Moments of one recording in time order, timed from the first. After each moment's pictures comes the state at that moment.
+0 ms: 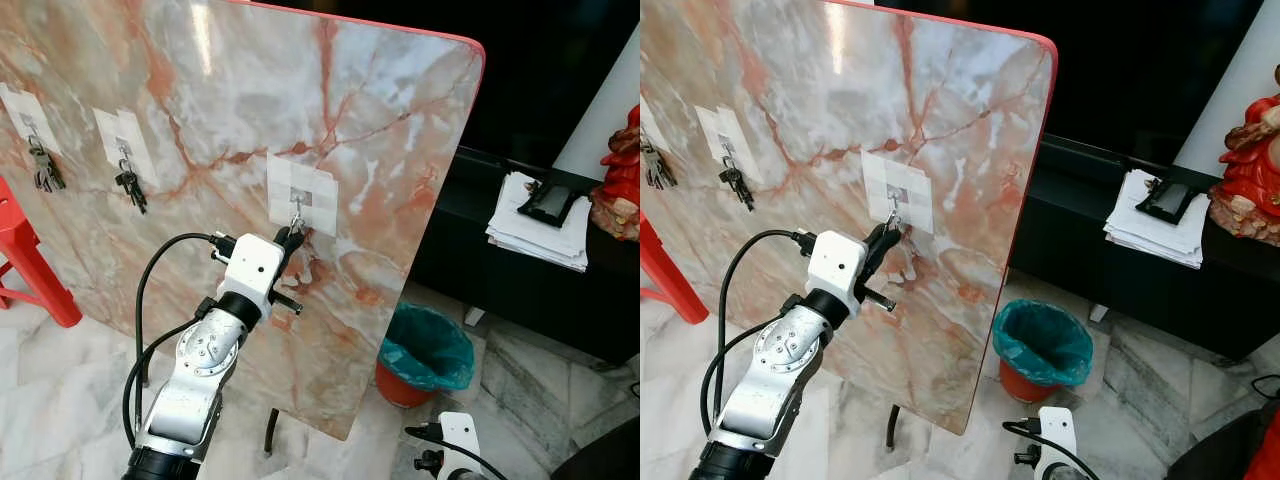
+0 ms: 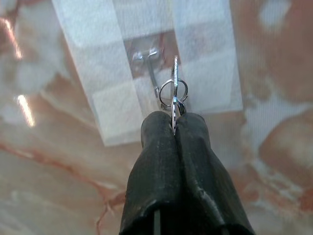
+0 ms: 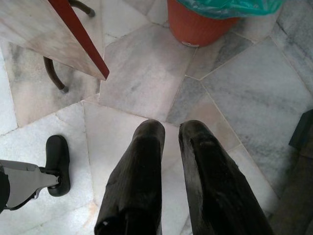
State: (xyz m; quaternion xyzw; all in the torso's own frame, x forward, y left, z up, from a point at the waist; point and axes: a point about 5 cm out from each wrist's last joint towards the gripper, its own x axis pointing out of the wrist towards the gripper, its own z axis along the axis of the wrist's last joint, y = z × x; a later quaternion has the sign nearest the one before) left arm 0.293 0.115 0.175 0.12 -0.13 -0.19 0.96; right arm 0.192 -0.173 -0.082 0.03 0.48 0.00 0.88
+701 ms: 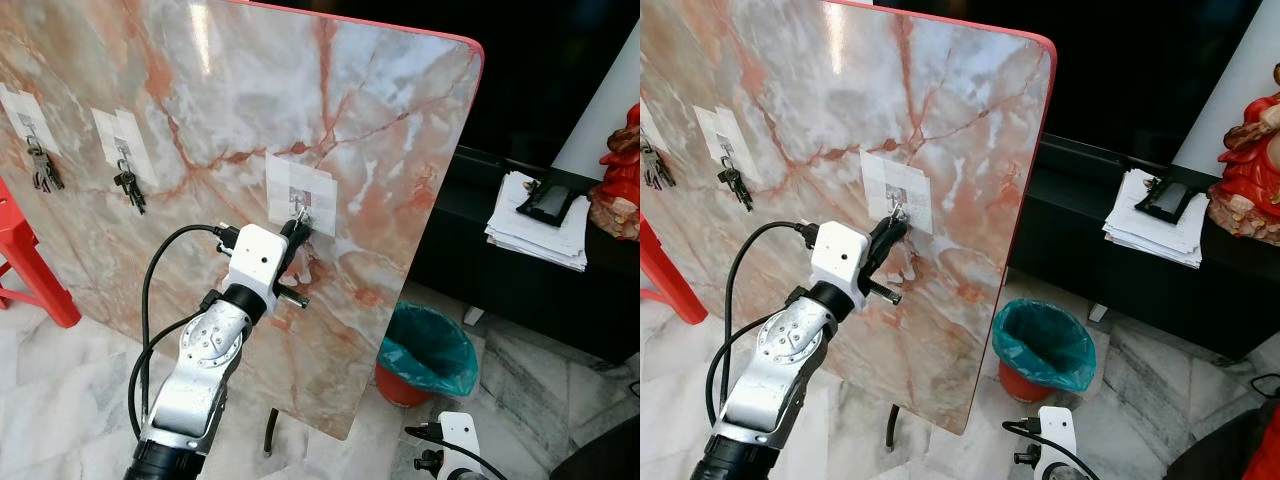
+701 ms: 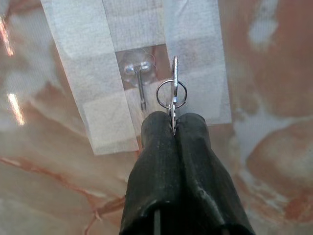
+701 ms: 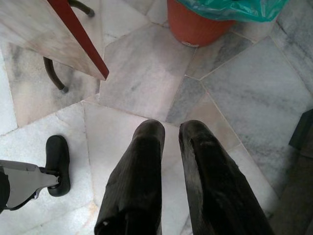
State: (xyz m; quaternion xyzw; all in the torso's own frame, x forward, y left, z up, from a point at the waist) left arm 0.291 0.112 0.179 0.10 -0.13 -0.20 0.97; right arm 0.192 -0.172 -0.082 0.03 0.47 0.00 0.88
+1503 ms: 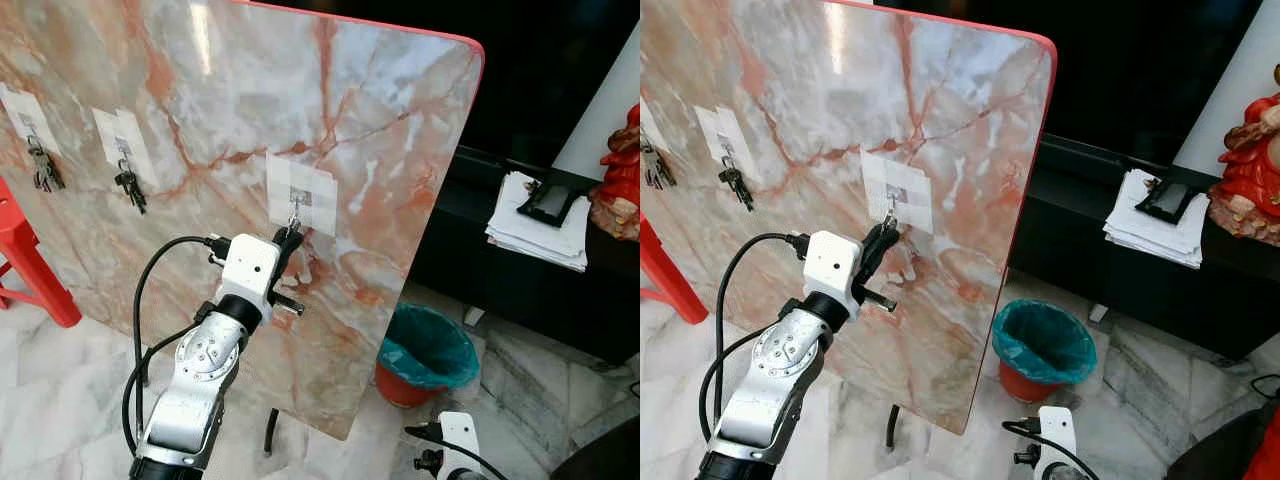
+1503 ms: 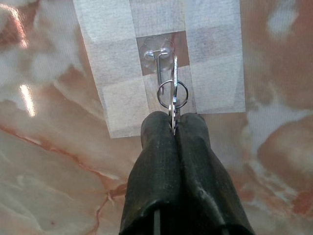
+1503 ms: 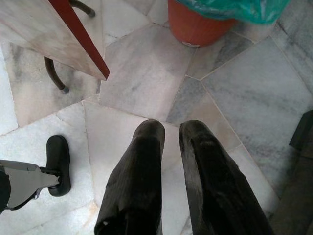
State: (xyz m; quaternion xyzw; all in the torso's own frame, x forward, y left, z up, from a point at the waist) left arm 0.285 0.117 0.177 0.09 -0.12 -0.17 0.97; right arm 0.192 -0.172 -0.082 0.03 0.47 0.00 0.88
